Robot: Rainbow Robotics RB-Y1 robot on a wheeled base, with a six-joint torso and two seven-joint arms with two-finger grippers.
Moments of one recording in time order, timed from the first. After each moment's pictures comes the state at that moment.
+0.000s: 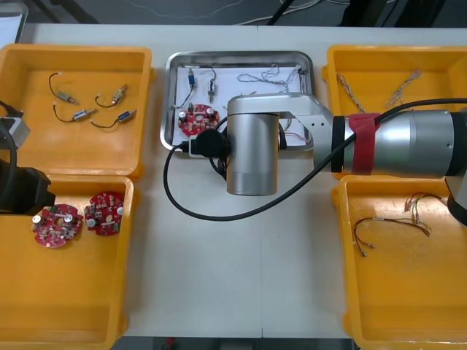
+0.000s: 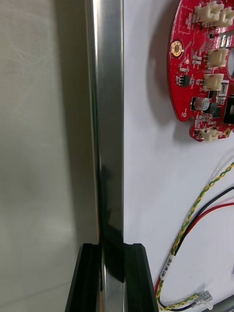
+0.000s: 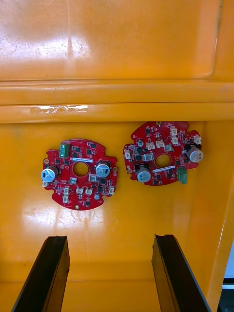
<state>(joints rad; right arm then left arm) -1.33 -0.48 1.40 -1.47 -0.57 1.20 1.56 -0.13 0.97 0.12 -2.32 0.93 1.78 -0.99</state>
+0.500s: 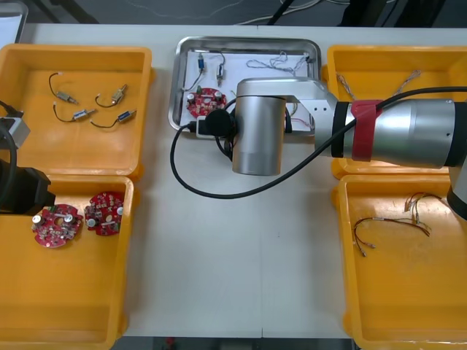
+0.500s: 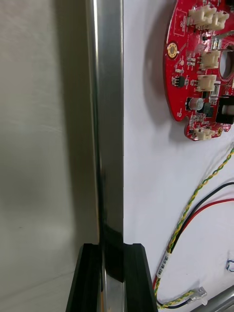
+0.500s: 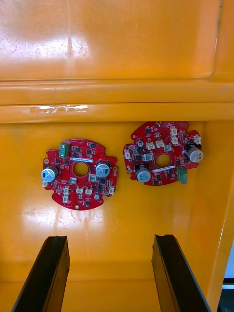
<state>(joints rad) -1.35 -0.48 1.40 -1.35 -0.56 1.11 1.57 -0.13 0.97 0.12 -2.32 0.93 1.78 -0.99</state>
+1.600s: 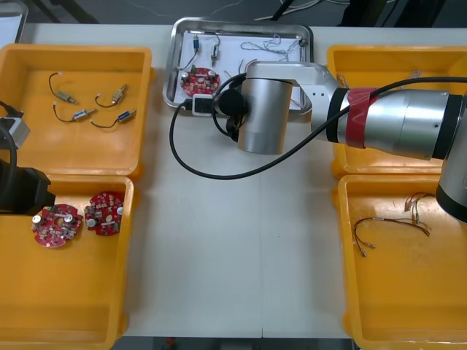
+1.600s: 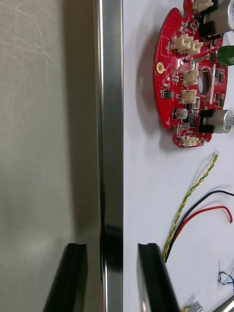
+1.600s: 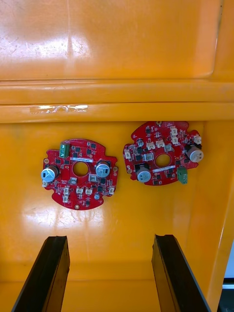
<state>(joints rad) -1.38 -0.44 1.40 -1.15 -0.55 0.85 1.62 -0.13 0.97 0.12 -2.32 0.93 1.78 -0.99</state>
